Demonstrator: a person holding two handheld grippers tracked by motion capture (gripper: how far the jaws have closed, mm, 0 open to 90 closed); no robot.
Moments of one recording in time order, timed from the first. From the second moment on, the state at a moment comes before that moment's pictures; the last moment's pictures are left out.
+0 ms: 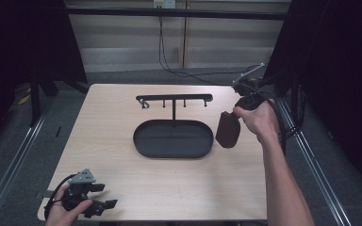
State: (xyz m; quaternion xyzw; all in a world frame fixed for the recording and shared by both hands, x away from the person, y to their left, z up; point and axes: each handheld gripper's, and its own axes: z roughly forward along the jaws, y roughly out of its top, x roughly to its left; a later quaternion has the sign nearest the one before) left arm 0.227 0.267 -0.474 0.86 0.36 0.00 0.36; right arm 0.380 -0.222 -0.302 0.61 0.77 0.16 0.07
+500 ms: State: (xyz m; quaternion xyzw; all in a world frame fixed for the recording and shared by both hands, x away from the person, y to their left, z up) left arm 0.227 0.268 -0.473 0.86 0.36 0.00 0.36; right arm 0.390 -0.192 -0.311 0.59 0.78 0.20 0.05
